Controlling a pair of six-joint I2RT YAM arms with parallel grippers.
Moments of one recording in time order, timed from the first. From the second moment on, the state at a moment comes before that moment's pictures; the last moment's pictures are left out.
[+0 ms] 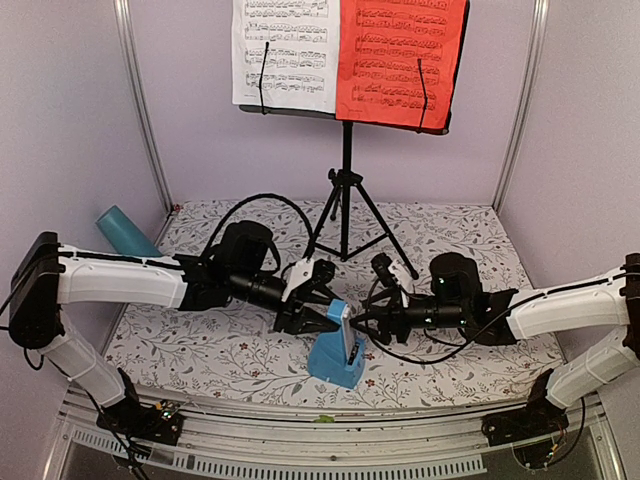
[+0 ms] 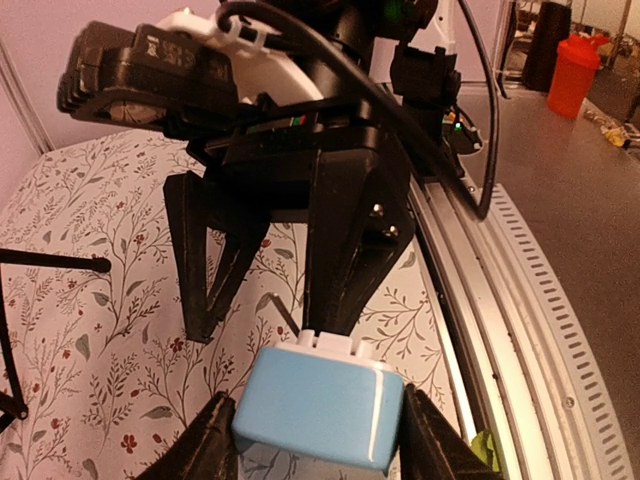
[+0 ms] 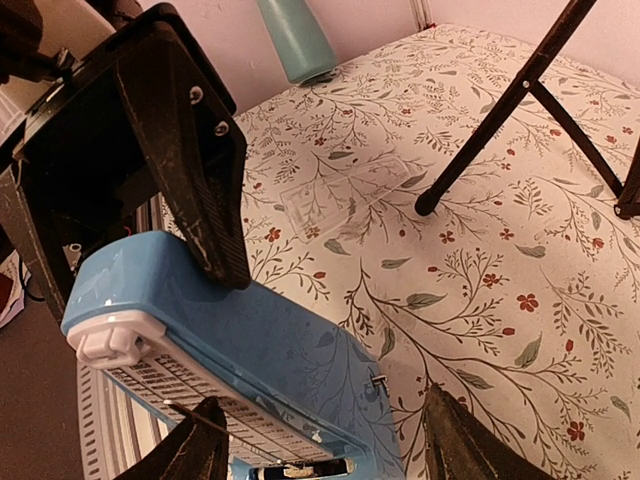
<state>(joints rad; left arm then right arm) -0.91 1.55 0.92 0.13 0.67 0.39 0.91 1.37 0.60 0.38 -0.29 0.22</state>
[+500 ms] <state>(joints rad) -0.92 1.54 0.90 0.16 0.63 0.37 0.88 1.37 0.60 0.37 -0.19 0.28</state>
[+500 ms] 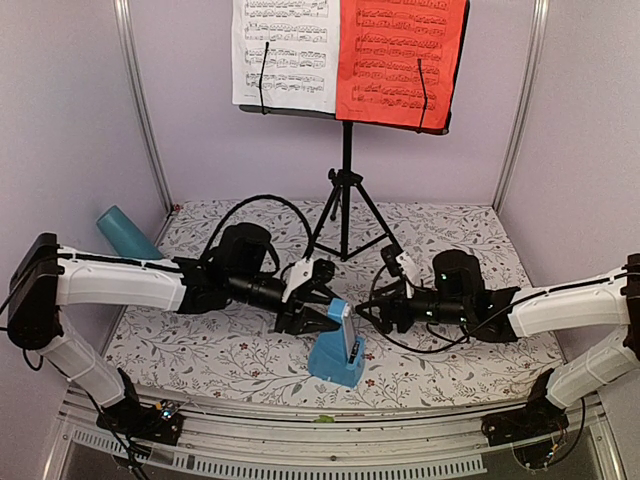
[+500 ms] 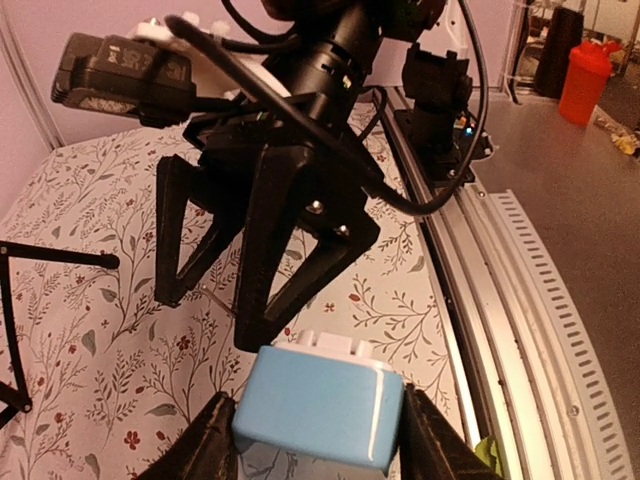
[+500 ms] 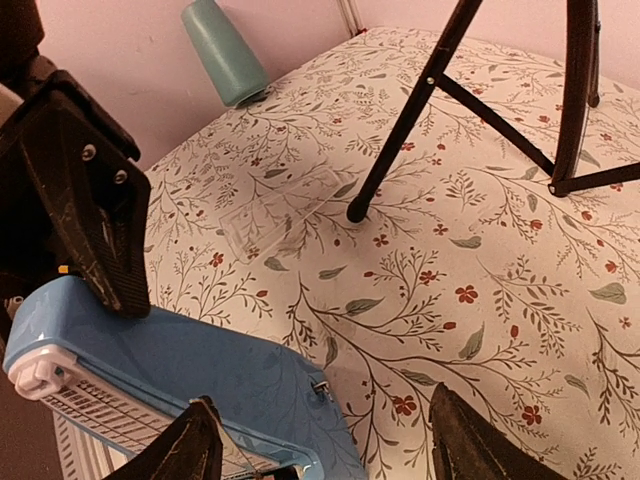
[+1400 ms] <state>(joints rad) -0.96 1.48 0.81 0.28 0.41 0.26 0.72 1.62 0.78 0.33 -0.22 0.36</state>
